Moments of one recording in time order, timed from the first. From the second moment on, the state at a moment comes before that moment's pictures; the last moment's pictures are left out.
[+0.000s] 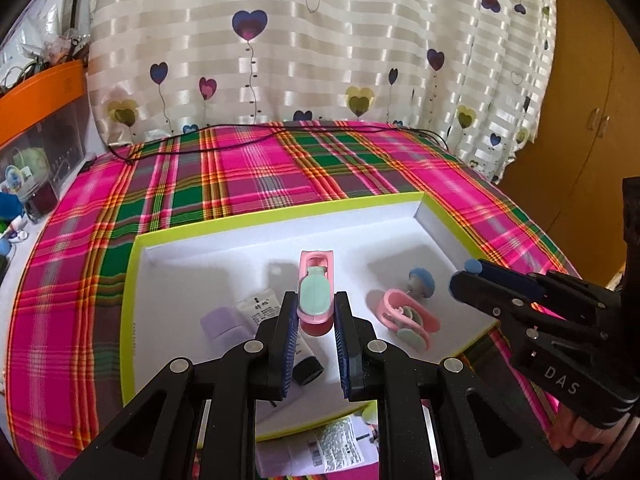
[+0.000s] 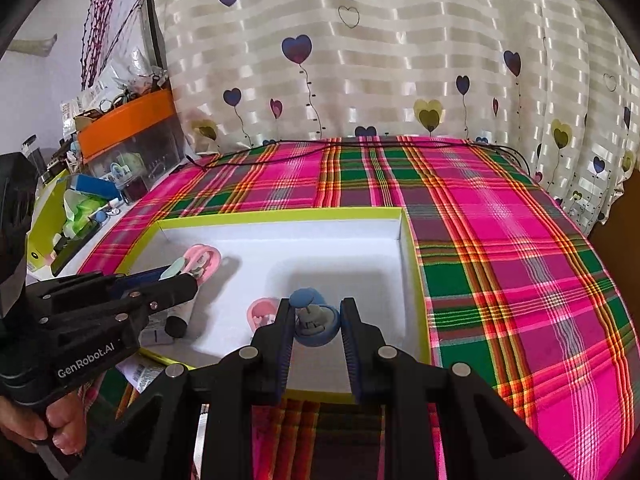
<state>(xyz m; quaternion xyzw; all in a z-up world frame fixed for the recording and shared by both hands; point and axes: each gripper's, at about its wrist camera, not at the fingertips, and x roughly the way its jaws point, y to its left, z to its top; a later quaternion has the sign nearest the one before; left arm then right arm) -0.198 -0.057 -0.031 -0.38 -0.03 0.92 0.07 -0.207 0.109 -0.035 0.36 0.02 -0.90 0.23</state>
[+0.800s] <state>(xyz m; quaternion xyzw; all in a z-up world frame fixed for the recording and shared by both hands) -0.209 -0.043 -0.050 -0.41 0.00 0.91 0.07 -0.215 0.107 -0.047 0.38 0.02 -0.90 0.22</state>
